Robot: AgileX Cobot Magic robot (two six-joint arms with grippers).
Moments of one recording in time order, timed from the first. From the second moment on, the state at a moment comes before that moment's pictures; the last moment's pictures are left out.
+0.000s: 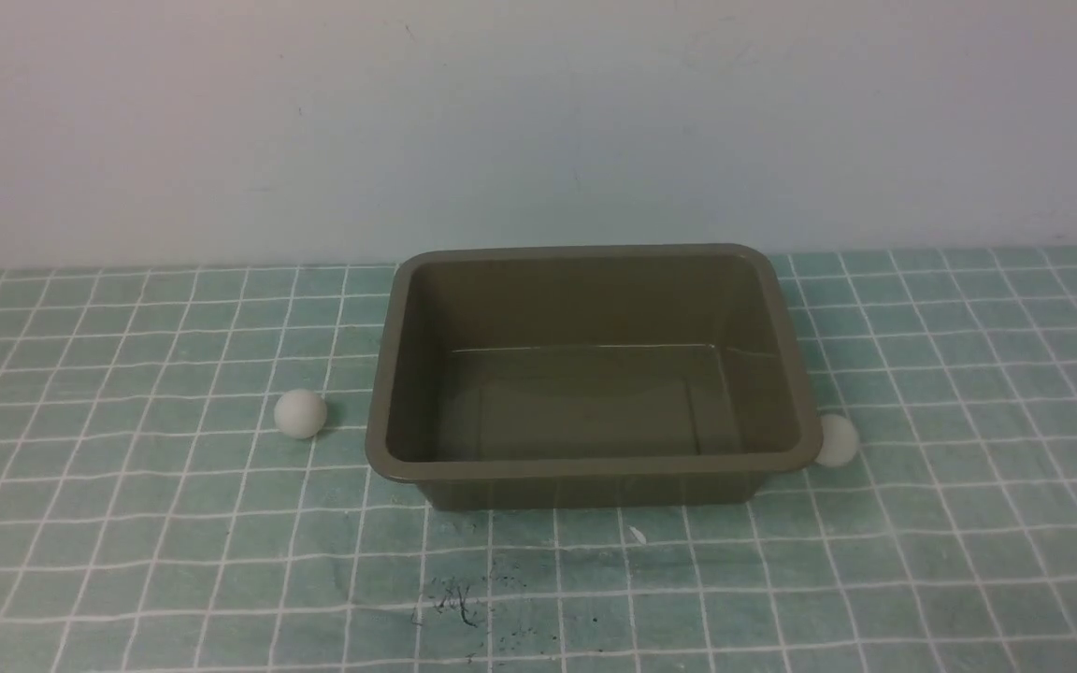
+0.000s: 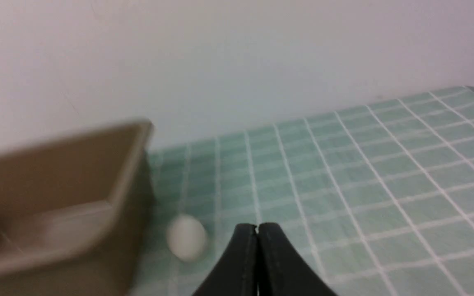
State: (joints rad) right arm -0.01 -0.01 0.03 0.01 0.21 0.36; left arm -0.02 0.79 -0.82 -0.17 0.70 -0.18
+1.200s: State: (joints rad) right arm 0.00 0.54 -0.59 0.14 0.66 0.22; left arm -0.04 2.26 -1.85 -0.26 1.20 0.25
